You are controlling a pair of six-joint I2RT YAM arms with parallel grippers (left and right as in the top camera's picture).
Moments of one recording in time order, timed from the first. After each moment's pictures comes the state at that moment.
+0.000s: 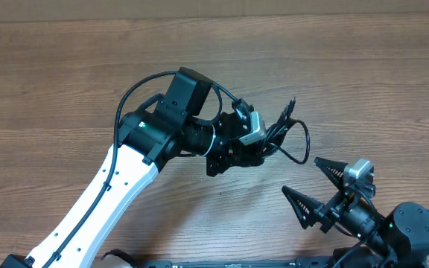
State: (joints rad) left arm -0.56 1.43 1.38 -0.91 0.94 0.55; right arm 0.07 0.25 0.56 -0.55 -0.70 0.16
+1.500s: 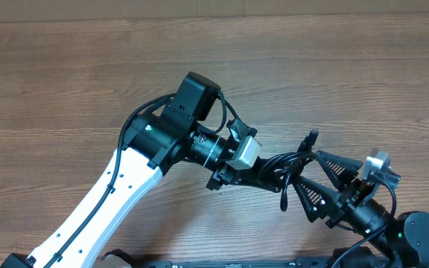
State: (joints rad) left arm -0.60 1.43 1.38 -0.92 1.37 0.85; right arm 0.07 0.25 0.56 -0.33 -0.69 0.56
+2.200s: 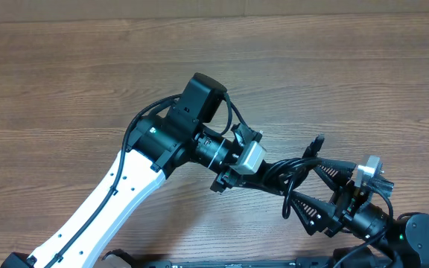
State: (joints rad) left arm -0.64 1.43 1.38 -0.88 1.37 0.85; right arm 0.07 0.25 0.56 -0.31 -0.82 0.48
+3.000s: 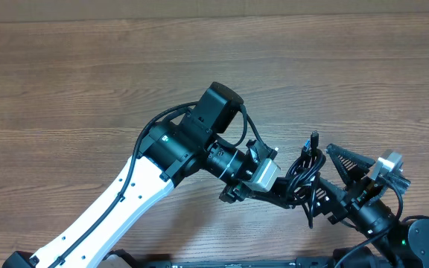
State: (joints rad) left arm -0.73 1.43 1.39 -0.88 1.32 0.87; right arm 0.08 0.24 0.58 -0.30 -0.56 0.53
